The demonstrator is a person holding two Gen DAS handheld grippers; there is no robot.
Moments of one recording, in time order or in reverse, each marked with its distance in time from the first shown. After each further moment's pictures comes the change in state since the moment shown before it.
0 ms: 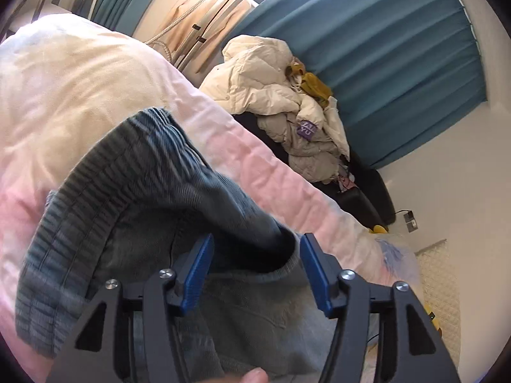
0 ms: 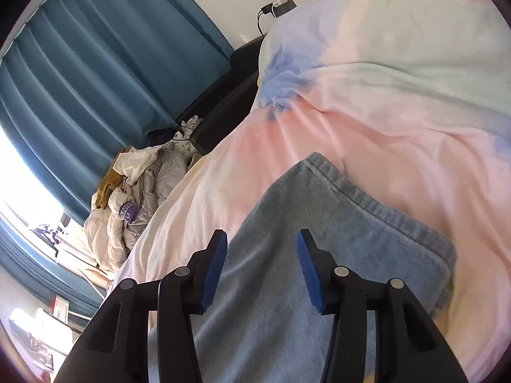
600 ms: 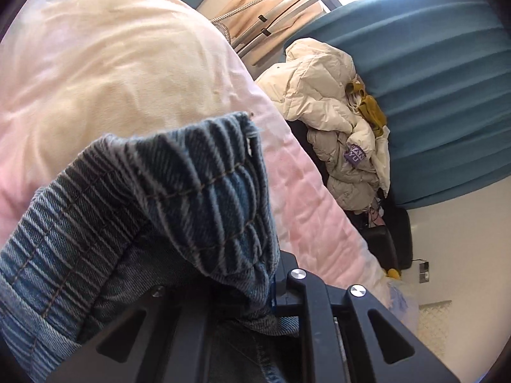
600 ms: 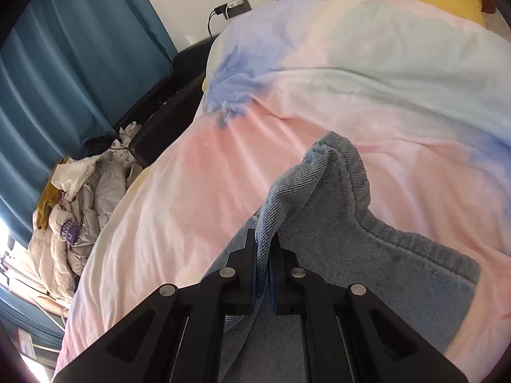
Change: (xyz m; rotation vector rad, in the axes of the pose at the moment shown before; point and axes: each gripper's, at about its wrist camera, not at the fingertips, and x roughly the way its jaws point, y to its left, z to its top) left arm 0.091 0.032 0.049 -0.212 0.013 0.193; right arm 0.062 0.031 0.019 0.022 -0.024 -0.340
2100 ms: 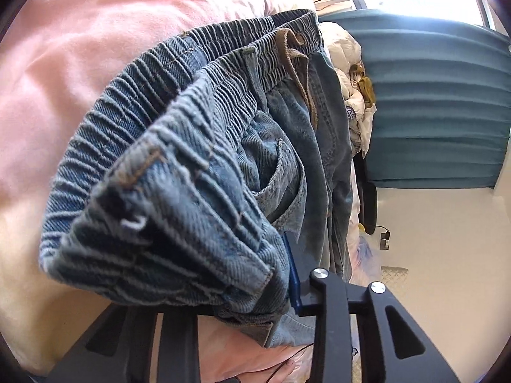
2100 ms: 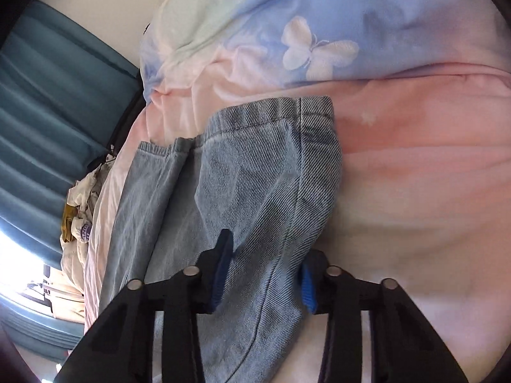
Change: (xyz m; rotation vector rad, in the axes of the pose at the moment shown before) left arm -0.187 0.178 -0.241 -0.255 0.161 -0.201; right arm -0.127 -0.246 -0.145 0.312 0.087 0.103
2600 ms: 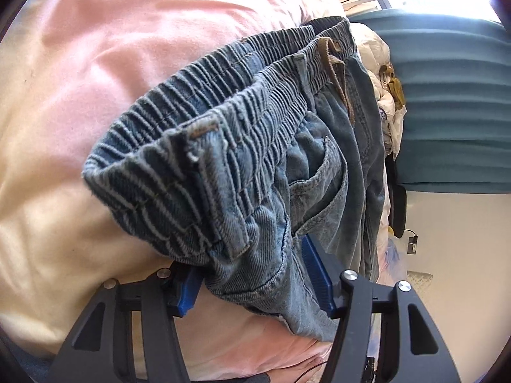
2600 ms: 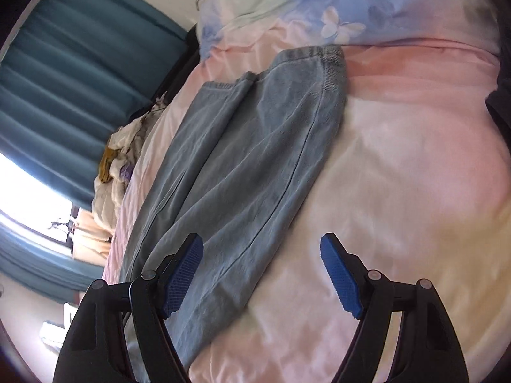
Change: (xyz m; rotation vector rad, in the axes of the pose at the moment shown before) left arm -0.030 0.023 -0.012 -0.018 0.002 0.136; right arm -0.082 0.001 -0.061 -0.129 0.132 0.138
